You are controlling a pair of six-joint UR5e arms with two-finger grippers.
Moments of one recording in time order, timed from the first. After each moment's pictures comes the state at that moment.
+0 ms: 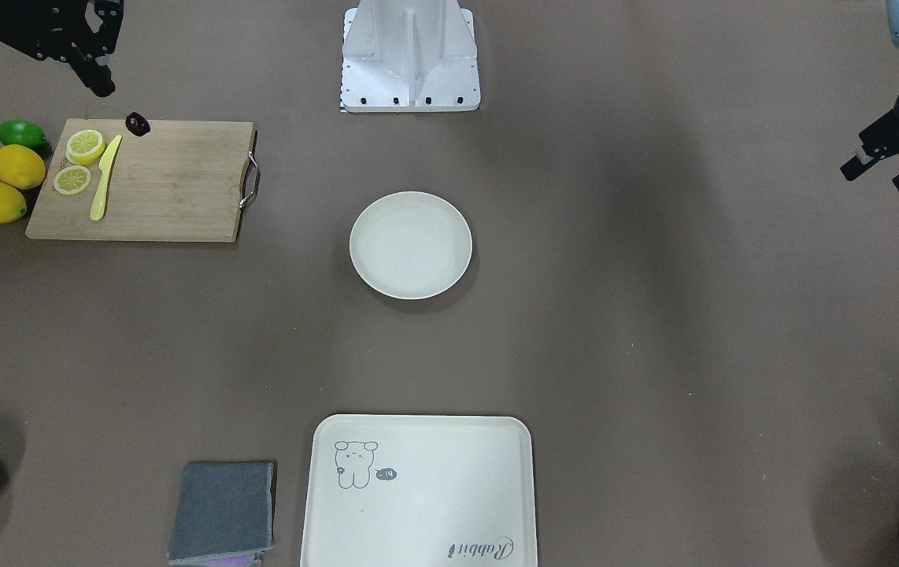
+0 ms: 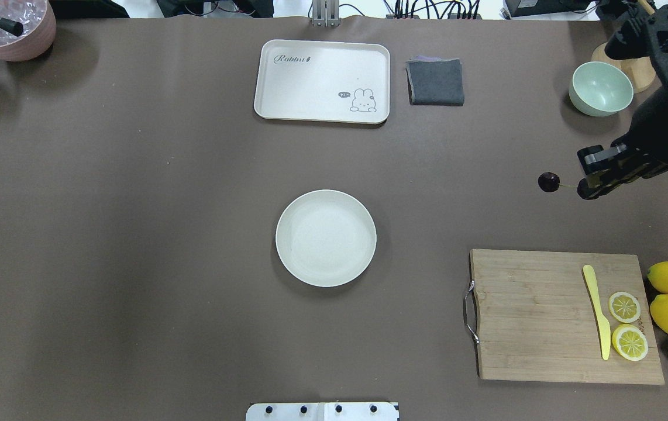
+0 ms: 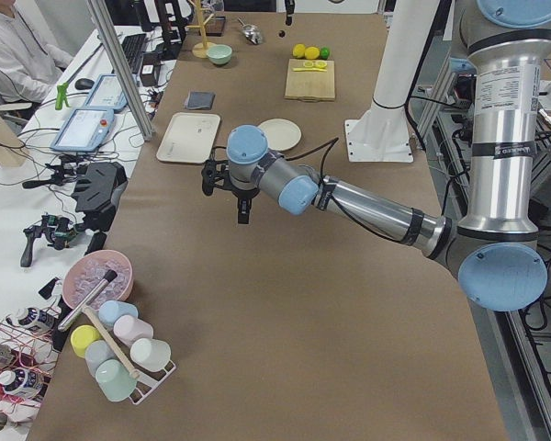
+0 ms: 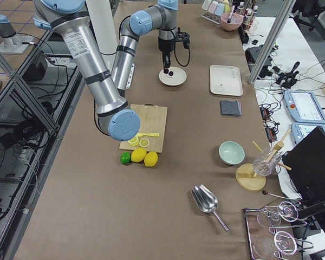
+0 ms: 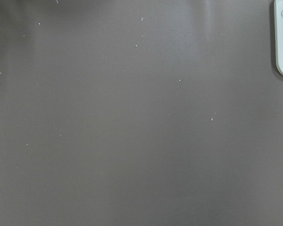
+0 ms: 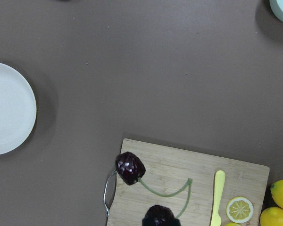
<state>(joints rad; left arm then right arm) -1.35 -1.53 -1.96 -1.85 -2.53 -0.62 0.92 -1.08 2.41 -2.38 2.16 0.66</state>
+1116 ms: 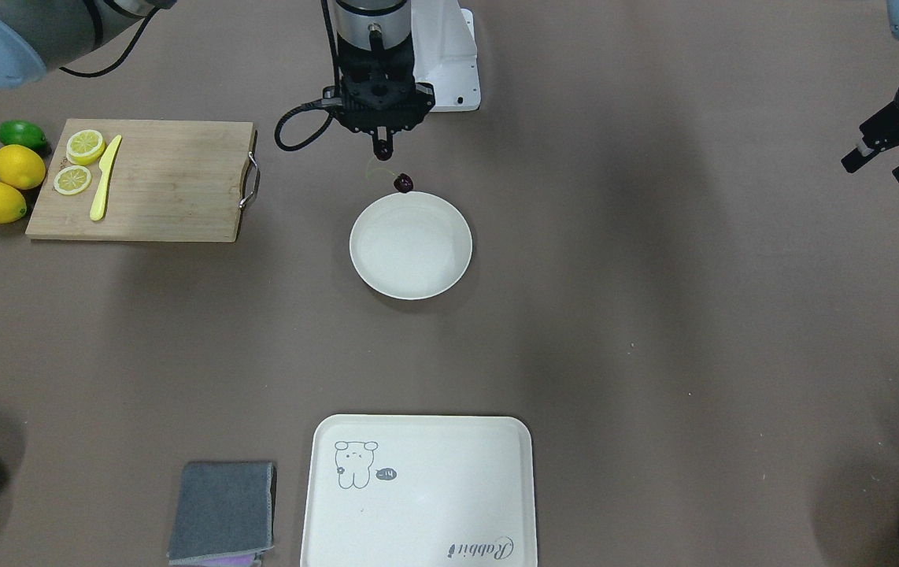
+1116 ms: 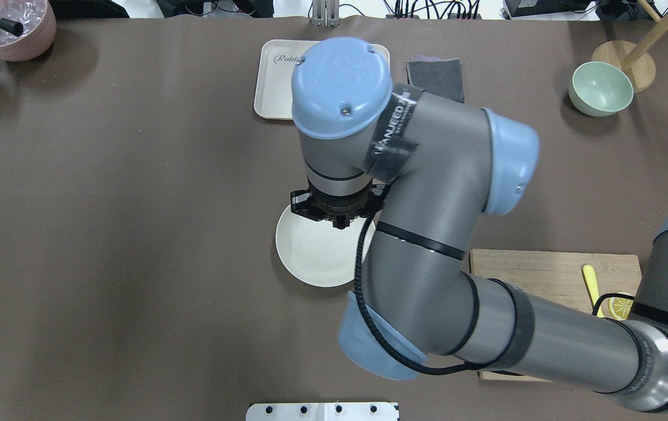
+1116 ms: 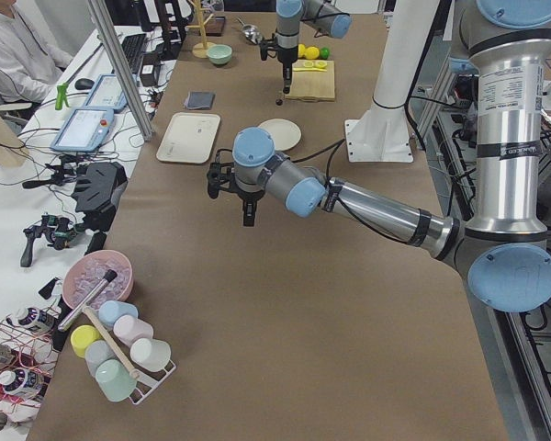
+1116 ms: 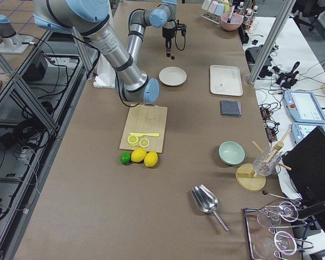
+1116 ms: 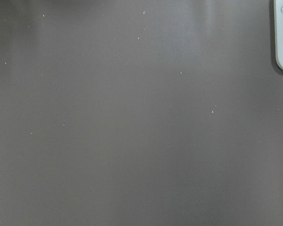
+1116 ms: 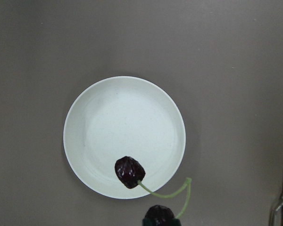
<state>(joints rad) -1.35 -1.50 -1.97 -1.85 -2.53 -0.63 0.51 -0.65 1.81 -2.05 1.90 1.12</state>
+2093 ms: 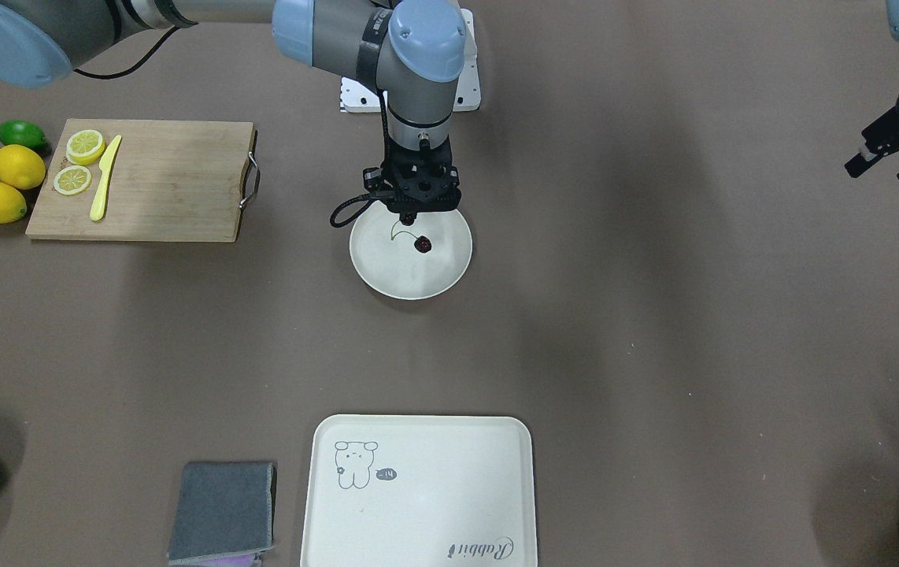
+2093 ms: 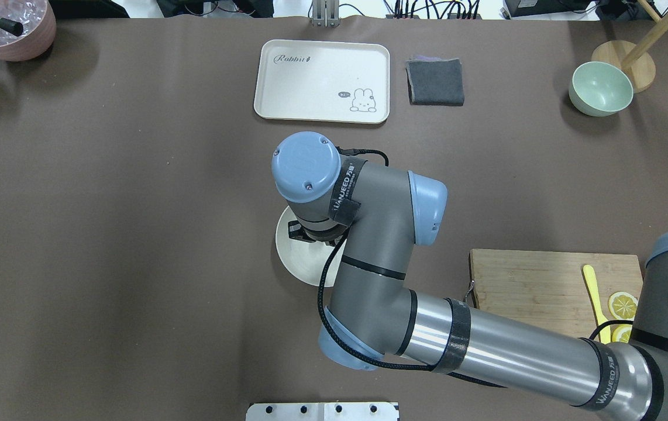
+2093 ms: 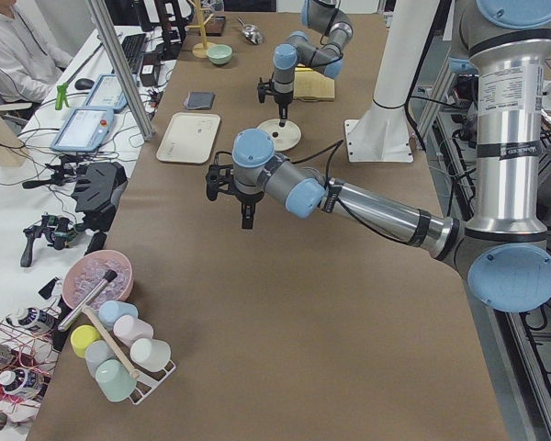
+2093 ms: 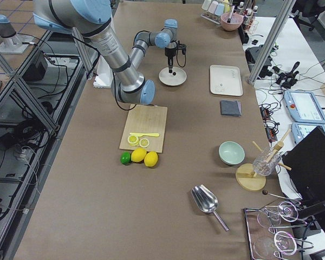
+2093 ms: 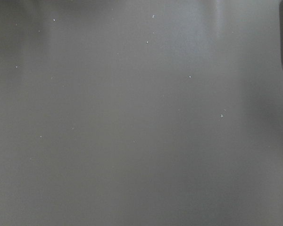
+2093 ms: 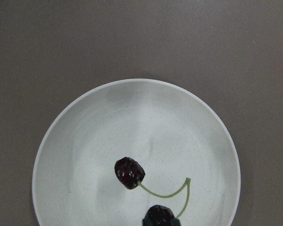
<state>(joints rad) -1.35 -1.50 -1.96 -1.85 -2.50 -0.62 0.43 -0.70 1.56 -1.78 1.80 1.16</state>
